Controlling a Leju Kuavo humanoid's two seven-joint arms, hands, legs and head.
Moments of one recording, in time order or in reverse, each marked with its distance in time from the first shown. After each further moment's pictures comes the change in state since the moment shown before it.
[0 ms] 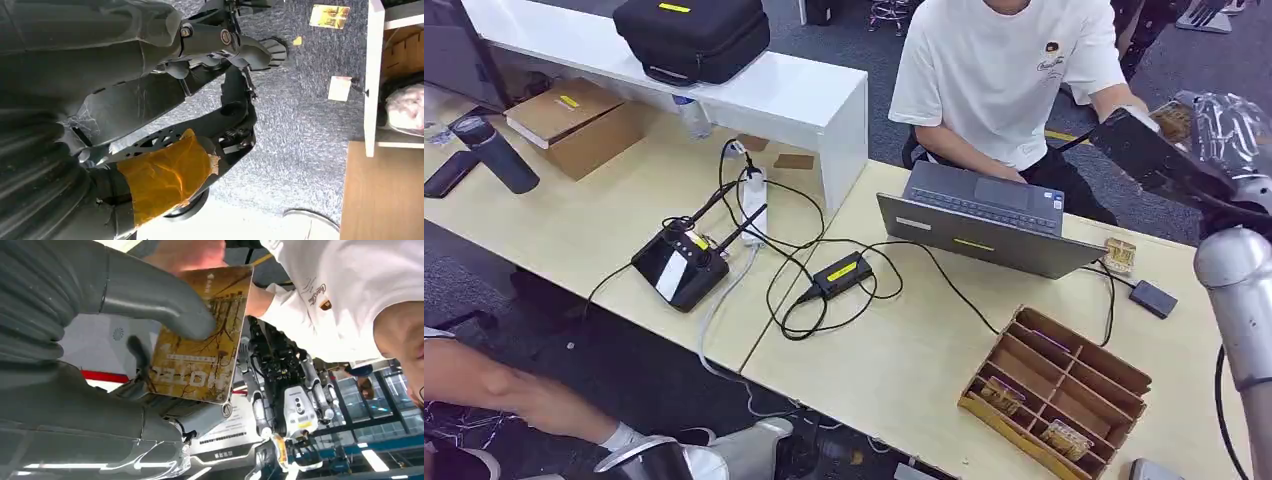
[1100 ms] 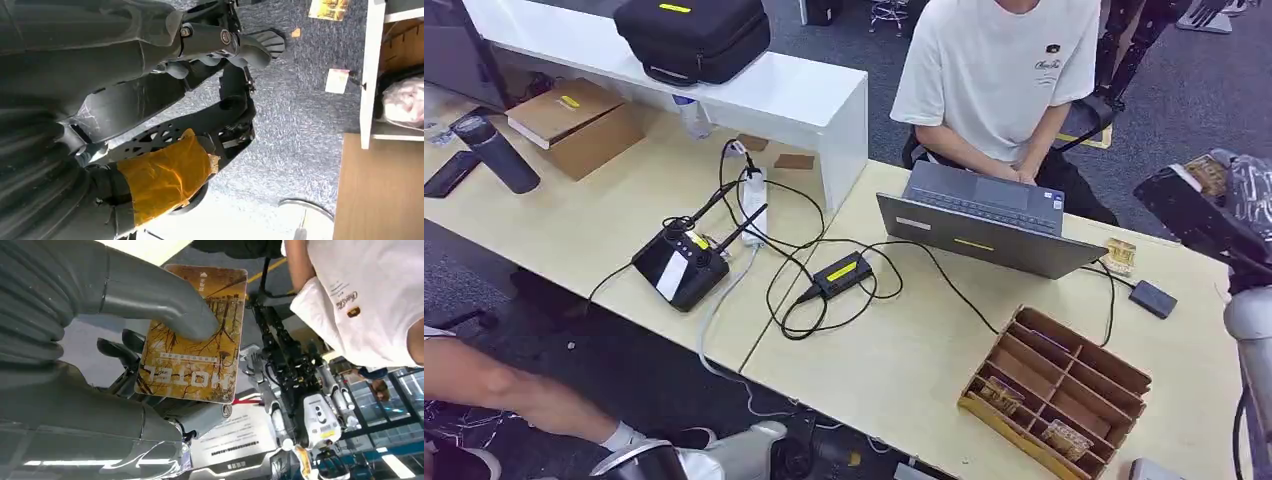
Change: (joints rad) left arm 0.020 0.009 0.028 0.000 0.014 -0.037 -0.016; right arm 0.137 -0.154 0.023 -0.041 -0.135 -0.069 -0.095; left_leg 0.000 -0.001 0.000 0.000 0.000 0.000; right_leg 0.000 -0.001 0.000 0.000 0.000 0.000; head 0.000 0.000
